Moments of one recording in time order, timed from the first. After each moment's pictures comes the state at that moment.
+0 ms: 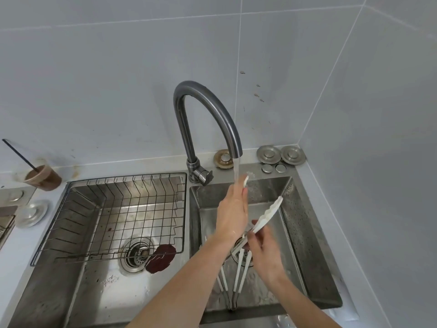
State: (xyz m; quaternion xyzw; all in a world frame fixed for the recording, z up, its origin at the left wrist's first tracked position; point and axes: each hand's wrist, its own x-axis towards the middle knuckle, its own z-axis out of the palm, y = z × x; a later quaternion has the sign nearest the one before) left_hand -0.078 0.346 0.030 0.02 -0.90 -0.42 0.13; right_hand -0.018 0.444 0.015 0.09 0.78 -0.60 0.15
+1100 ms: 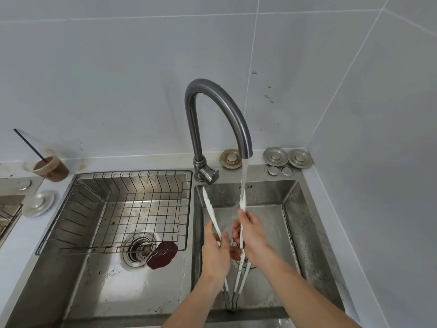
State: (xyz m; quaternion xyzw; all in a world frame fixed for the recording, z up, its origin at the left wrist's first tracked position) left_hand 0.004 0.329 -0.004 0.30 -0.66 -0.68 0.00; right_hand -0.060 0.401 0.017 0.19 0.63 -0.71 0.25
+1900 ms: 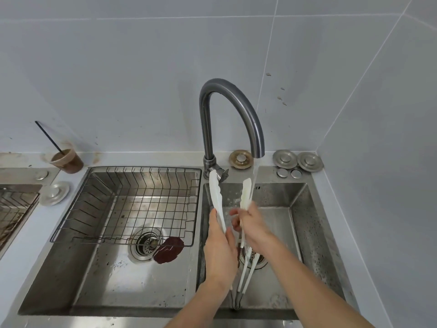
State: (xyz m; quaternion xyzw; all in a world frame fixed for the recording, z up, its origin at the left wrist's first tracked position) left_hand 0.012 0.333 0.031 0.30 -0.78 -0.54 0.06; right_hand -0.078 0.391 0.016 0.12 0.68 -0.66 0.31
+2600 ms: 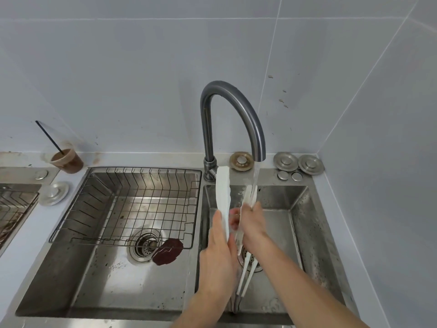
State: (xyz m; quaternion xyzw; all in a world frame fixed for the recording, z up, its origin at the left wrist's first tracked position) left_hand 0.029 0.331 0.053 0.24 -0.88 -0.41 0.05; right_hand -0.085 0.375 0.019 0.22 0.65 -0.69 0.21
